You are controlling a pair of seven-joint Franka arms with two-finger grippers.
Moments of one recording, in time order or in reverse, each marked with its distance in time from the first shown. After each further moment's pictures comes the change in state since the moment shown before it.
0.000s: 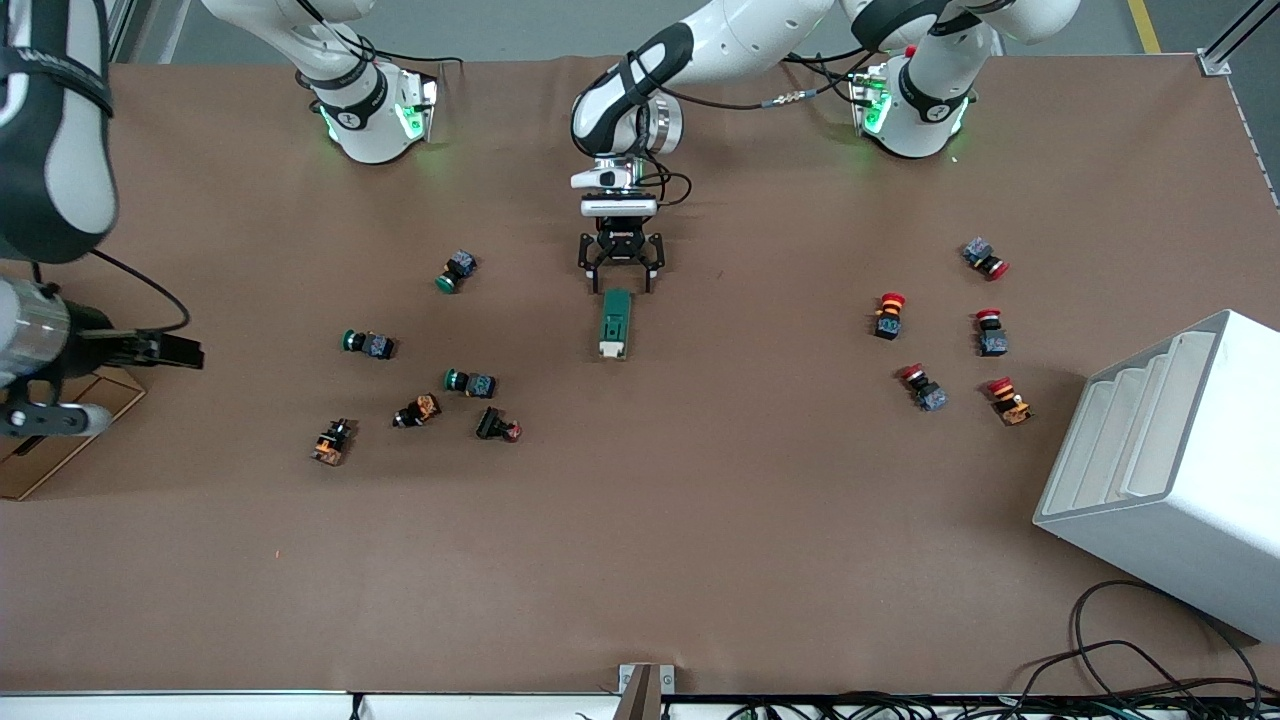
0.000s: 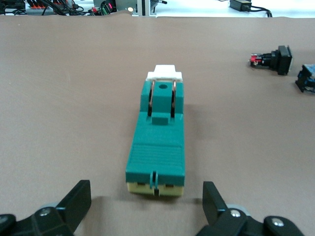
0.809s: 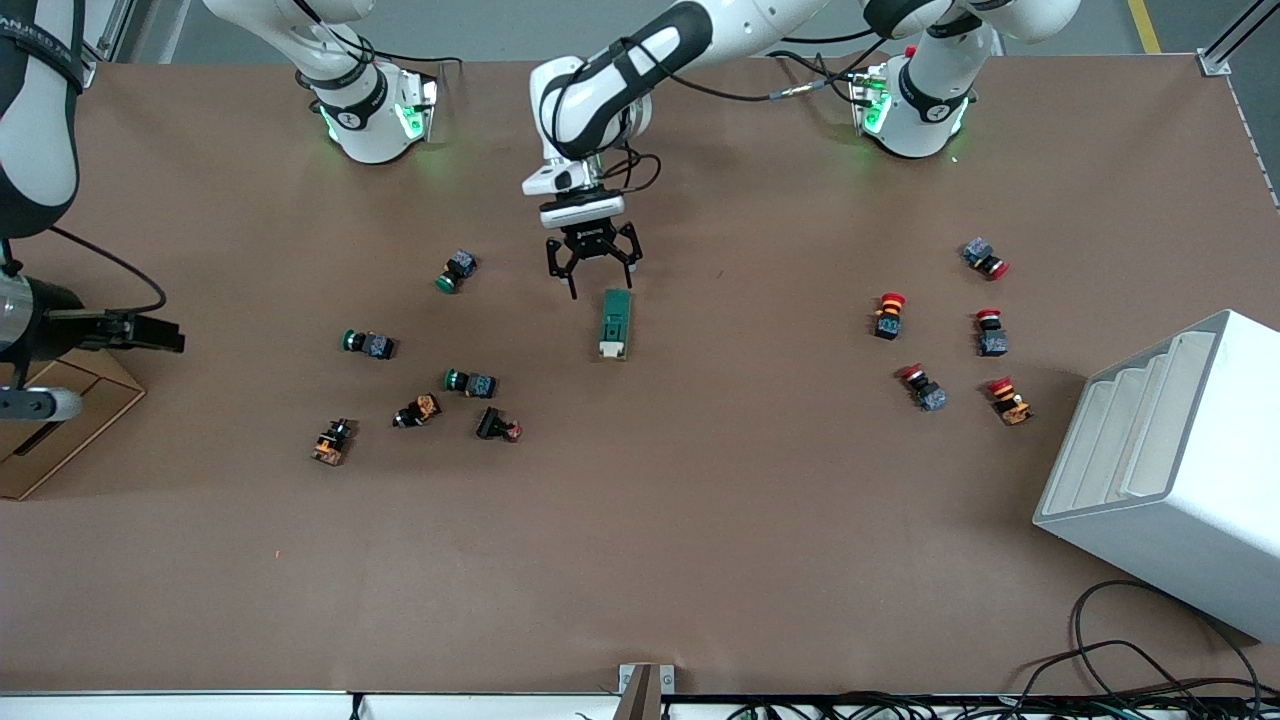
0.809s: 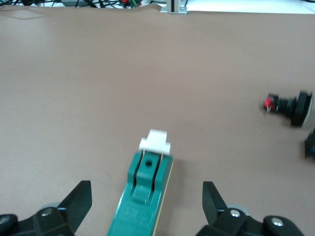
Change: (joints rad) left arm 0.026 -0.092 -0.003 0.274 -0.490 0.000 0.427; right arm -0.019 -0.002 0.035 0.067 0.000 -0.117 -0.001
